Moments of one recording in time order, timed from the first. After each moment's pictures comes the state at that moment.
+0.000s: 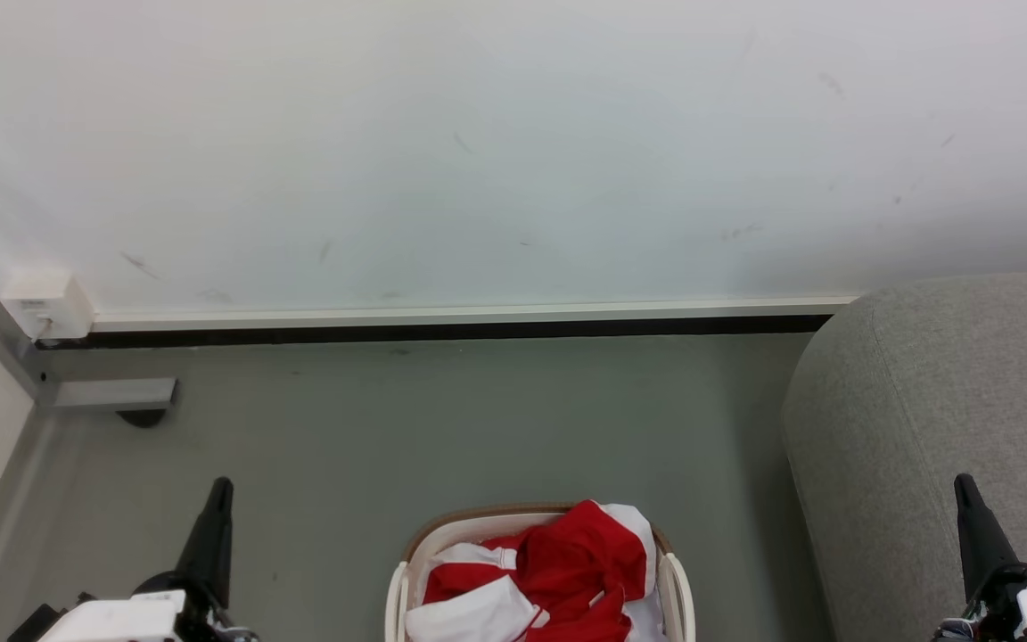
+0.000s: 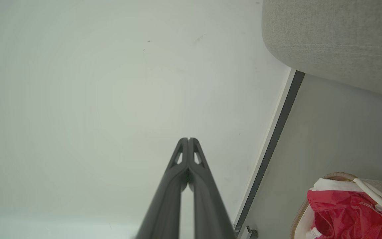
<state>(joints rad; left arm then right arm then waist) -0.11 0.05 0.11 0.25 -1.61 -0.13 0.11 -0.10 -0.05 -0.11 0.25 1.61 0.13 0.11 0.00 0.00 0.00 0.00</state>
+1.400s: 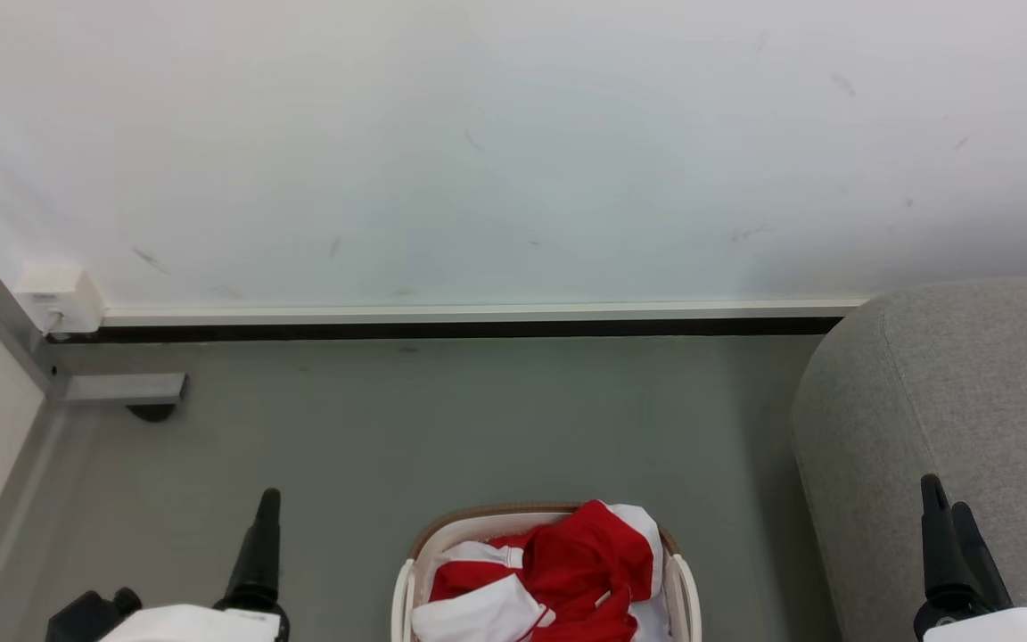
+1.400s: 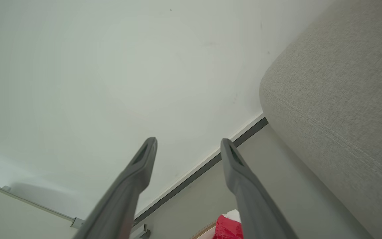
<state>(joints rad) -0.07 0.04 0.01 0.24 -1.15 -0.06 -0.04 -0.04 -0.04 -0.05 0.19 0.97 0.13 -0.04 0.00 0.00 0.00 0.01</state>
